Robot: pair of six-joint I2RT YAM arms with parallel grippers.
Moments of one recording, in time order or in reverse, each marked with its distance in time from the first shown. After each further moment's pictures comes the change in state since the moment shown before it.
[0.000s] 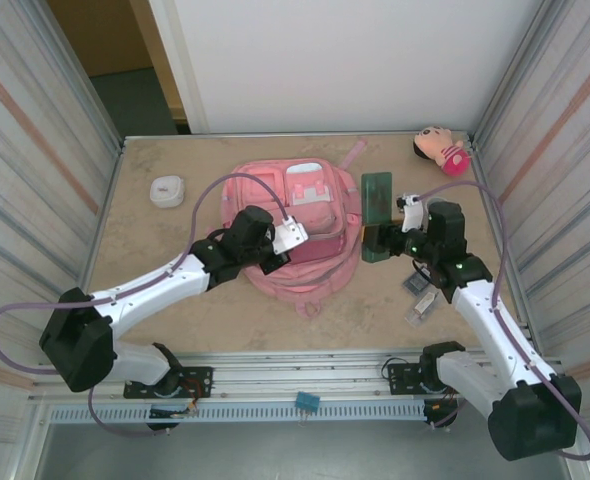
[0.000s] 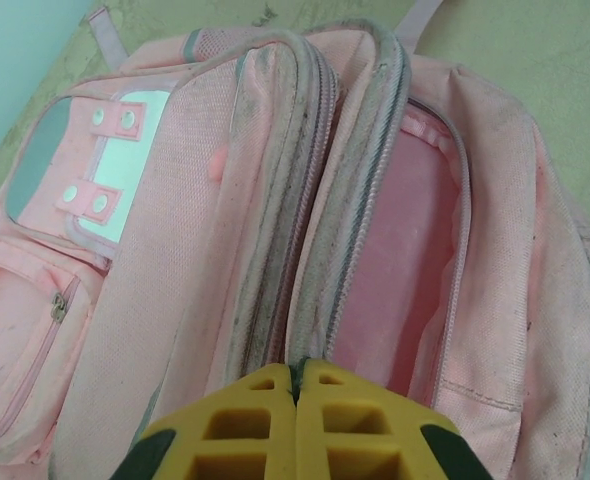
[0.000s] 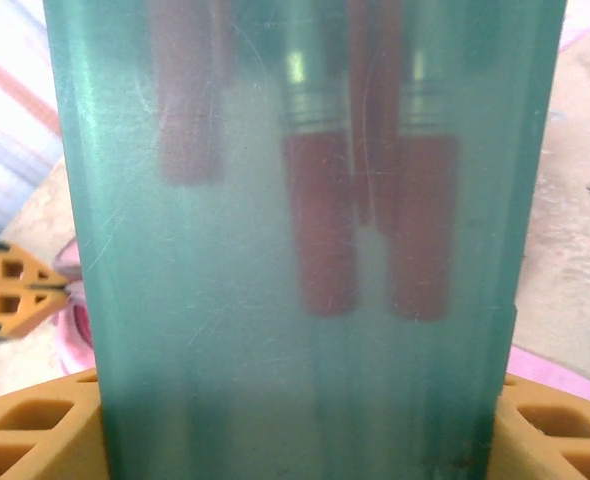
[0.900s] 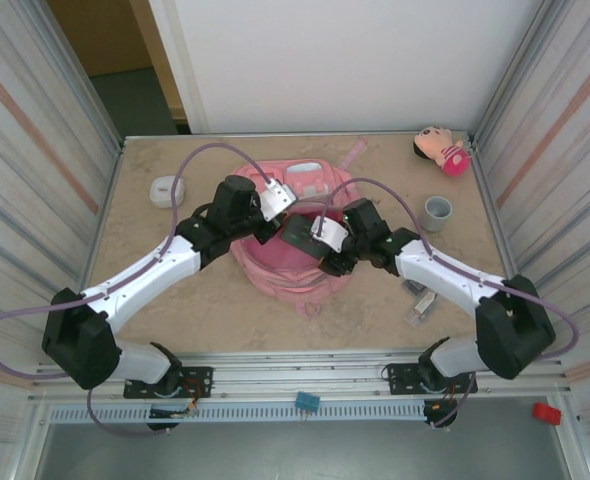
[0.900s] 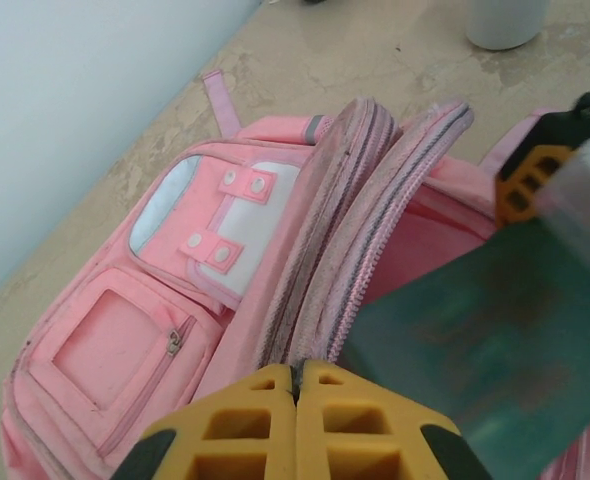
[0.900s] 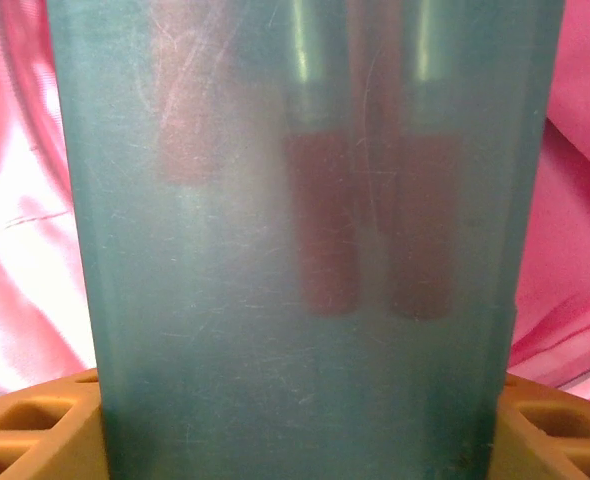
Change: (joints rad) left arm 0.133 0.021 0.138 0.014 0.075 -0.074; right arm 0.404 0.480 0.211 -0.097 0.311 -0.708
